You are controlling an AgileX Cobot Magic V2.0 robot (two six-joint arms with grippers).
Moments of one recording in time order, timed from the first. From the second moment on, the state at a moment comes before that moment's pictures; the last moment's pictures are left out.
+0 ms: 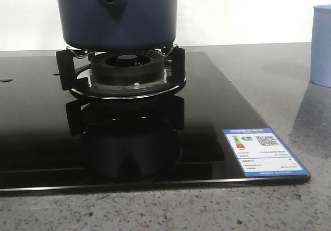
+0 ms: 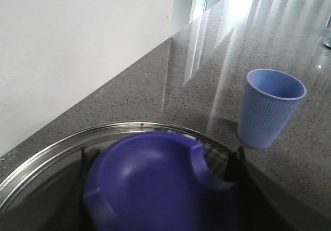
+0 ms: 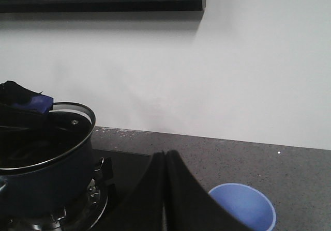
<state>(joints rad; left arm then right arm) -0.20 1.68 -1.36 -1.50 0.89 1.62 0.02 0.56 -0.81 0.58 0.42 -0.52</state>
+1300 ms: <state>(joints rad) -0.07 0.84 -0.89 -1.46 0.86 1.51 0.14 0.18 -0.53 0.59 0.51 -0.76</state>
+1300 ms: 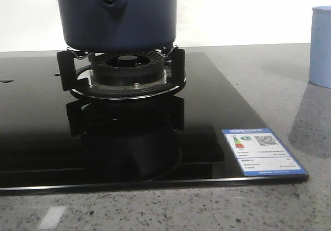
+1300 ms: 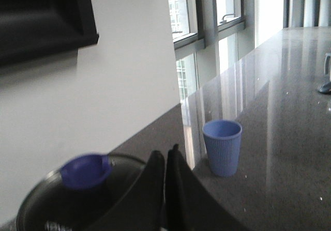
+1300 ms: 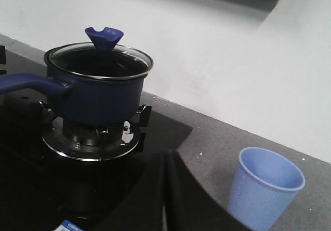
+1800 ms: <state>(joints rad) -0.07 0.29 -0.38 -1.45 0.75 1.51 0.14 0.02 -0.43 0.63 0.50 -0.77</state>
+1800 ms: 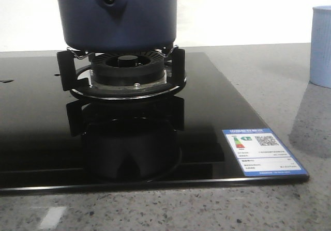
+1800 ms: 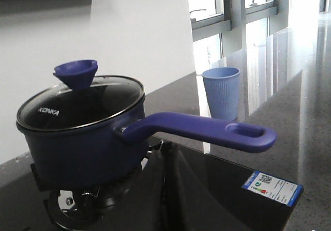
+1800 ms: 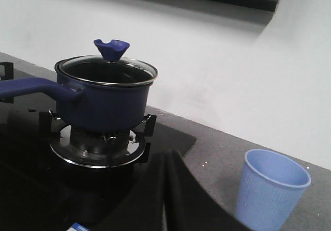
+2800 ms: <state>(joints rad) -0.07 0.22 -0.34 -1.38 0.47 1.54 0.14 0.02 -0.43 0.63 0.50 -0.77</state>
